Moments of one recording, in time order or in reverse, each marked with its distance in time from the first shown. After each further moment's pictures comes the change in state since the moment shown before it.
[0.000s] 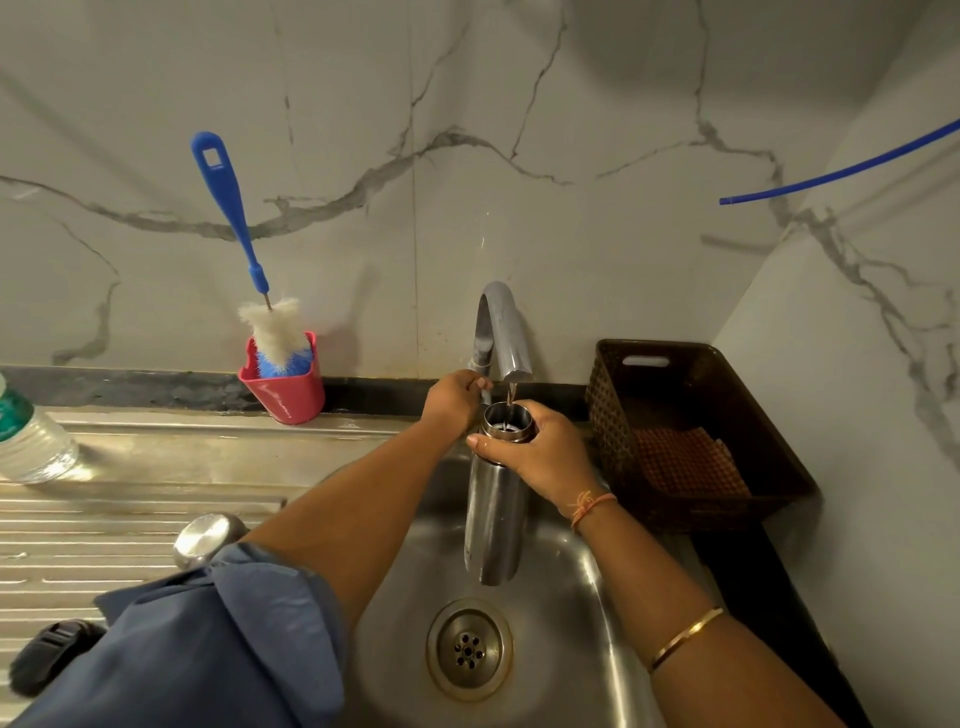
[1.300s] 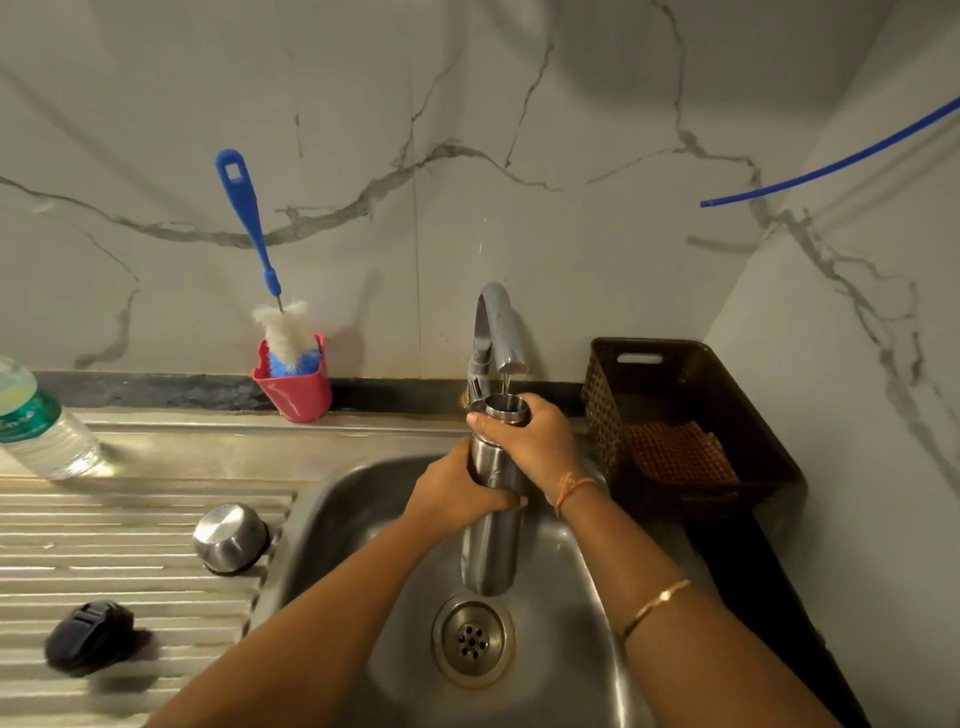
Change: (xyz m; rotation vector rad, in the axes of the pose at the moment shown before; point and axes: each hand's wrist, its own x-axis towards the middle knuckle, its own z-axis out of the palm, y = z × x) left_hand -0.089 -0.049 0.012 0.151 -0.115 0.145; right_hand -0.002 -0.001 0.007 0.073 0.094 0.095
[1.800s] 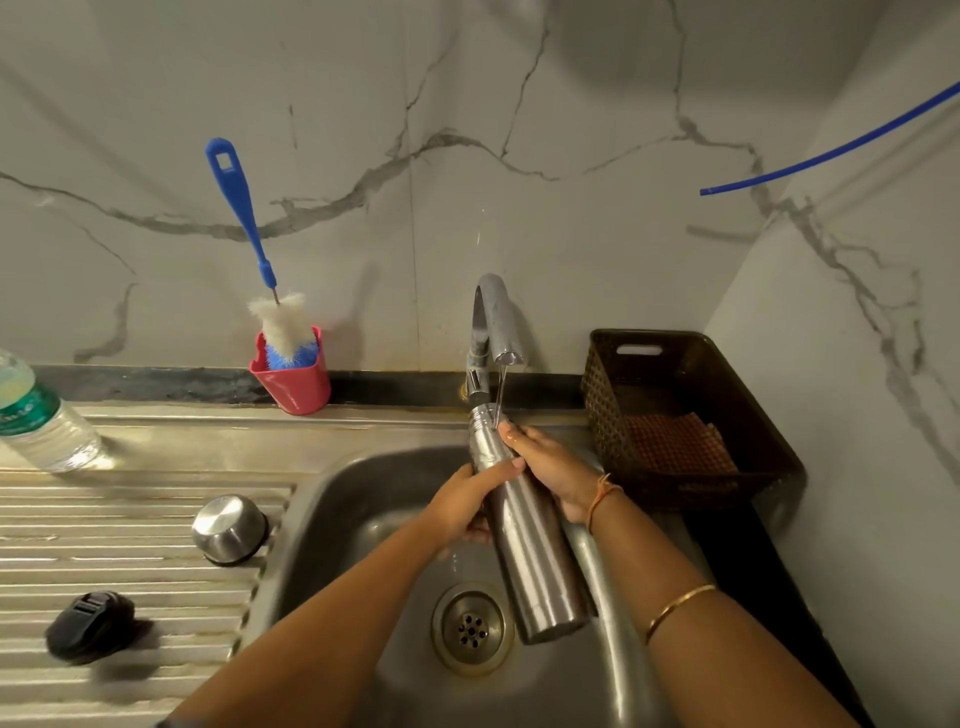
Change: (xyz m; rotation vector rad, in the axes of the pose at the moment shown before) left_hand -0.019 0.012 0.012 -0.662 -0.254 -0.380; right_hand -0.007 0.029 -0.014 0.214 -0.350 0.422
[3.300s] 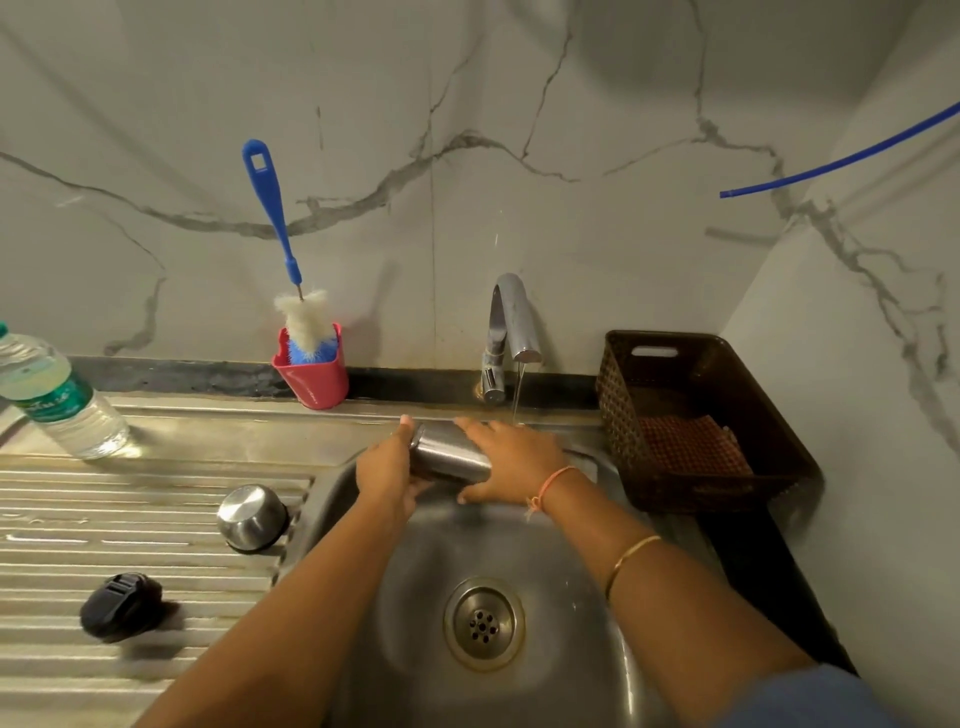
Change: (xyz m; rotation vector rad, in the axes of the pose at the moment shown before) left_hand 0.005 0.009 -0.067 -0.600 0.586 0.062; right_hand 0.016 -0.014 0.034 -1.370 0.012 -0.490
